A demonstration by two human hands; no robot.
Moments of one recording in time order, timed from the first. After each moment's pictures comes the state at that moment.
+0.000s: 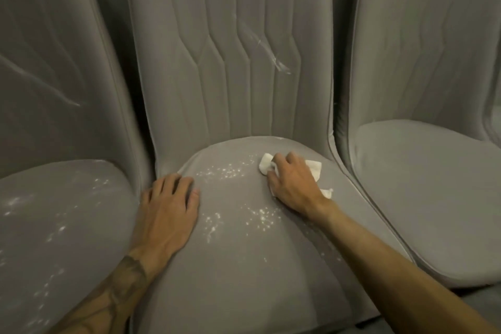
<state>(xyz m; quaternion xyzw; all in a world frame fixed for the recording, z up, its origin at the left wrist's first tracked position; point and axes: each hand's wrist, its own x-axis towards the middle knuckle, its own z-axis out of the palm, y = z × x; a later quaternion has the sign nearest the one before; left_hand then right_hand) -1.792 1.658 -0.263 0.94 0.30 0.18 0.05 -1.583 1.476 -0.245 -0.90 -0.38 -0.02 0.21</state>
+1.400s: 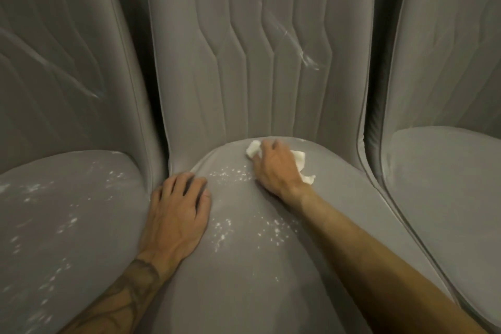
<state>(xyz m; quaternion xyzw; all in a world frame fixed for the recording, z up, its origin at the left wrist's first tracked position) -1.785 1.663 -0.279 0.93 0.31 0.20 0.03 -1.564 1.565 -0.254 -0.88 -0.43 -0.04 0.19</state>
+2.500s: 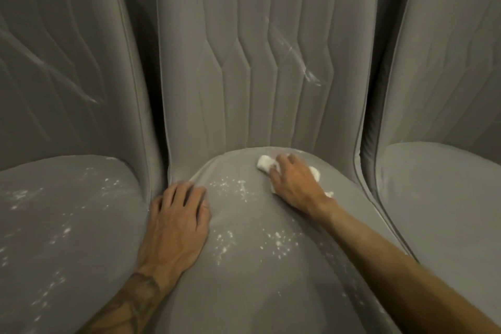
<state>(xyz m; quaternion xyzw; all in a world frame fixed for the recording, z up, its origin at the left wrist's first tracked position) -1.786 1.661 -0.275 0.92 0.32 0.22 0.04 -1.546 1.530 -0.249 -0.88 -0.42 -0.02 0.22</state>
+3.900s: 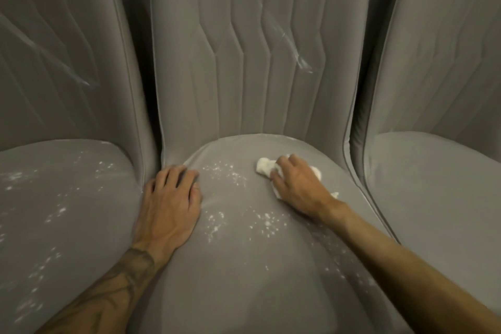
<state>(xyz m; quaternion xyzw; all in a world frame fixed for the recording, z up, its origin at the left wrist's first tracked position) -1.787 1.655 -0.266 0.92 0.32 0.20 0.07 -1.562 1.480 -0.249 -0.85 -0.48 0.00 0.21</state>
